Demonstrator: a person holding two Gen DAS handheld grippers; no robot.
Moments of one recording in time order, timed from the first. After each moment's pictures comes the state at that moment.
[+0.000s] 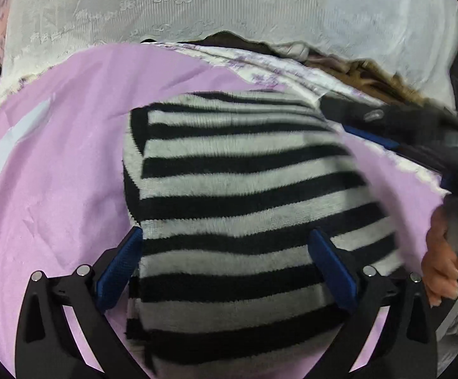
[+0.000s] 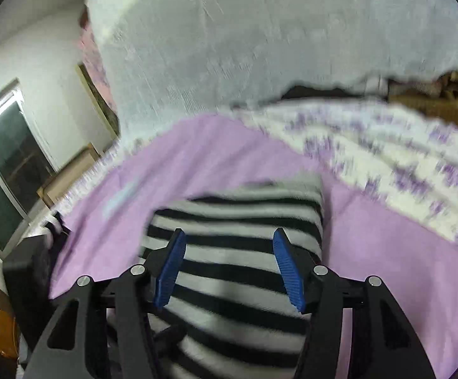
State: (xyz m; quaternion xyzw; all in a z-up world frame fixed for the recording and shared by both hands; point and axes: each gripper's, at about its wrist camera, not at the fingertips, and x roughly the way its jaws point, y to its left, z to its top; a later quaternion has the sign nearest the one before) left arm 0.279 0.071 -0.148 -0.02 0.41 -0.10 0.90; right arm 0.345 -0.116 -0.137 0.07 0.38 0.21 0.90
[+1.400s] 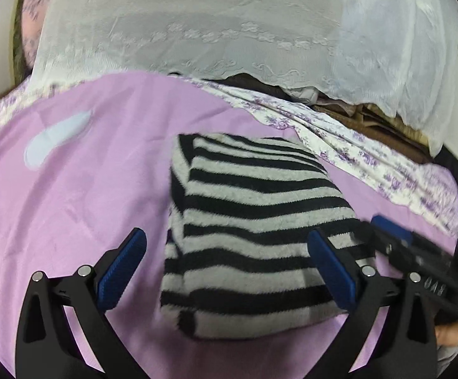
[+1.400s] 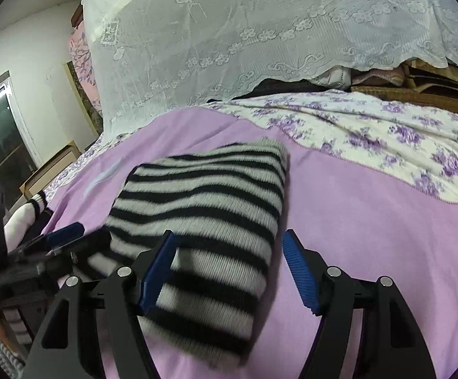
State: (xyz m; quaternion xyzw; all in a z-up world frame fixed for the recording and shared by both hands) left arm 0.233 0.103 -0.126 -0.09 0.35 -0.08 0.93; right arm 0.247 -0.144 -0.143 0.06 0.34 0.17 0.92
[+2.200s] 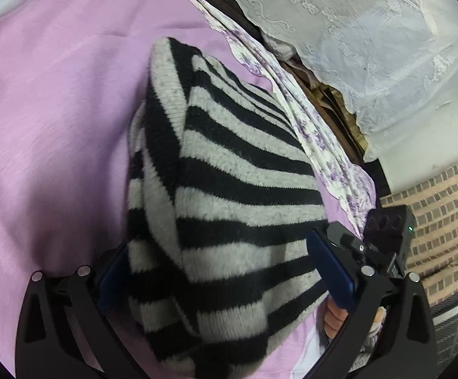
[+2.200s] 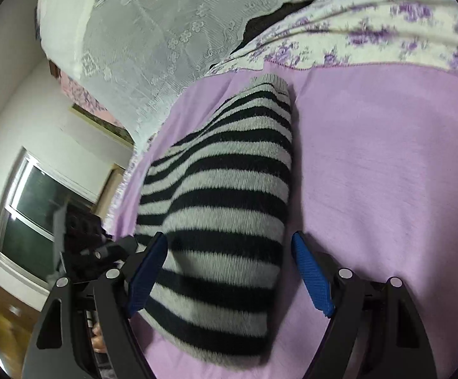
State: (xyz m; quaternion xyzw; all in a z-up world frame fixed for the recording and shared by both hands) left arm 0.308 0.132 -0.171 -0.27 0.49 -0.27 0.78; right arm 0.295 -0.179 -0.182 0.29 0.43 0.27 0.81
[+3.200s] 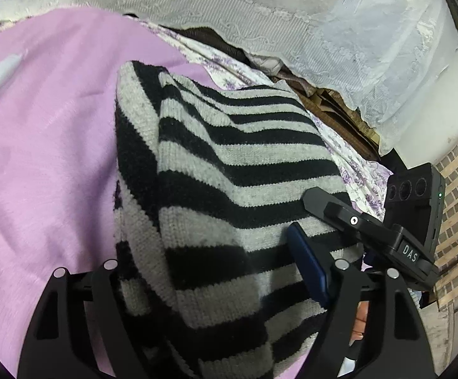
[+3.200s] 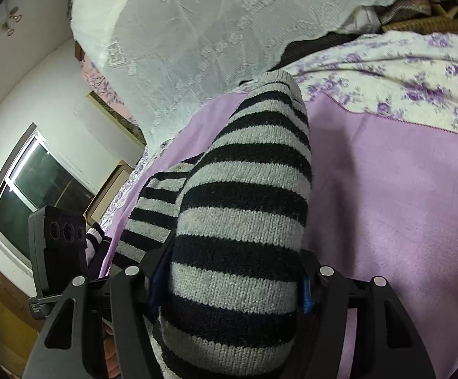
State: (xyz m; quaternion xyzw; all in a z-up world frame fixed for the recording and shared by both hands) left arm 0.297 0.105 -0.144 -0.18 0.42 -0.23 0.86; right arm 0.304 -0.148 -0.150 0.21 0.36 0.29 0.86
